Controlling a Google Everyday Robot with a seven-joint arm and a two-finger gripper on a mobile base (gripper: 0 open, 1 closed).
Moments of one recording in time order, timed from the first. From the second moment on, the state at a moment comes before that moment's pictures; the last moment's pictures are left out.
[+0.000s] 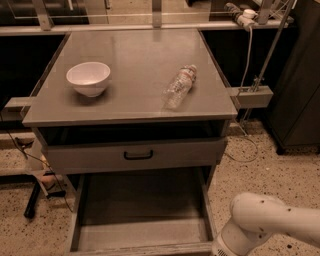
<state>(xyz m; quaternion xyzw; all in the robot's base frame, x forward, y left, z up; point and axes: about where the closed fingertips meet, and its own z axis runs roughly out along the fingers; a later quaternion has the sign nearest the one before) 0.279 -0.146 0.507 0.37 -0.90 -0.22 0.06</state>
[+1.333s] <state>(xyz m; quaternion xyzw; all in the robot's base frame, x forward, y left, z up) 0.331 -0.128 0.414 0.28 -0.93 -0.23 0.00</state>
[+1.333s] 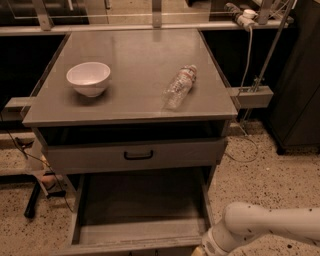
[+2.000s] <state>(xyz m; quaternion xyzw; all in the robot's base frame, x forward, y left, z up) 0.366 -0.130 0.414 0.28 -0.93 -0.23 -0.02</state>
